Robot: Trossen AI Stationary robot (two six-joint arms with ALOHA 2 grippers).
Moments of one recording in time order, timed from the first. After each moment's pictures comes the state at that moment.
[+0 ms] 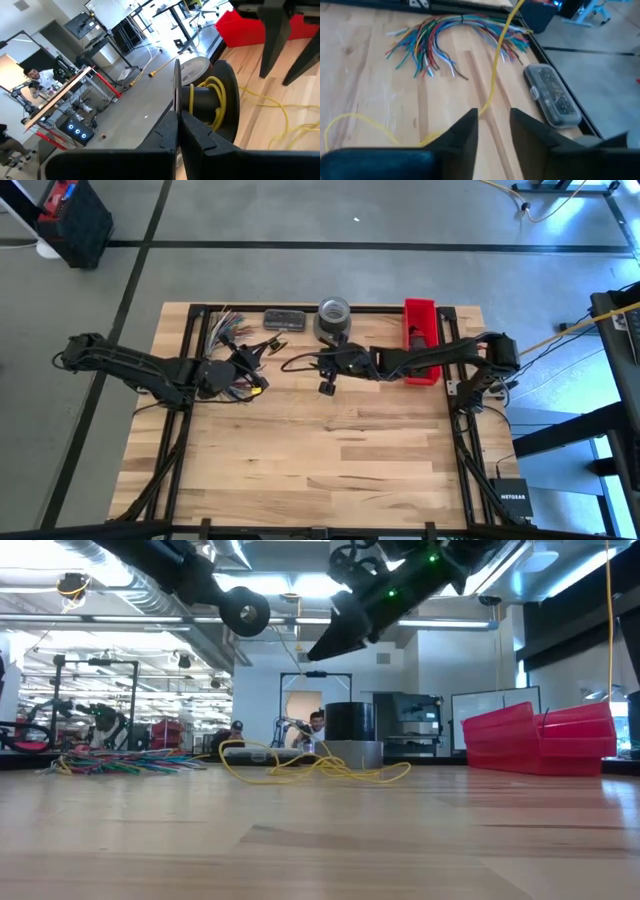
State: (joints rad) left arm -0.17 0.98 0.65 -0.02 -1.03 0.26; right arm -0.07 1.68 1.08 0.10 0.28 -0.13
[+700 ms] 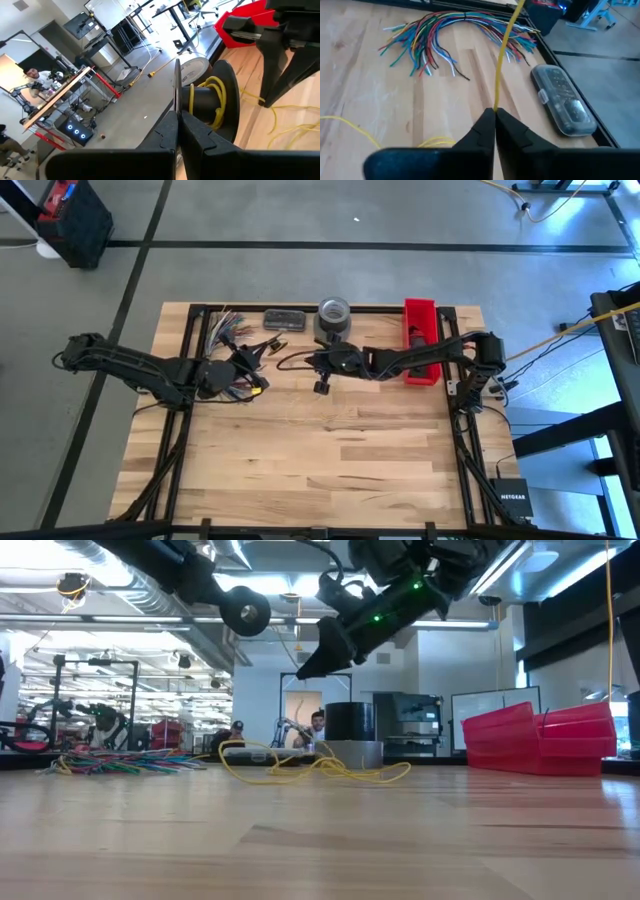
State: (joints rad) left arm -0.17 0.98 0.65 -0.01 -1.03 0.26; right arm -0.11 1.79 1.08 0.24 0.22 -0.18
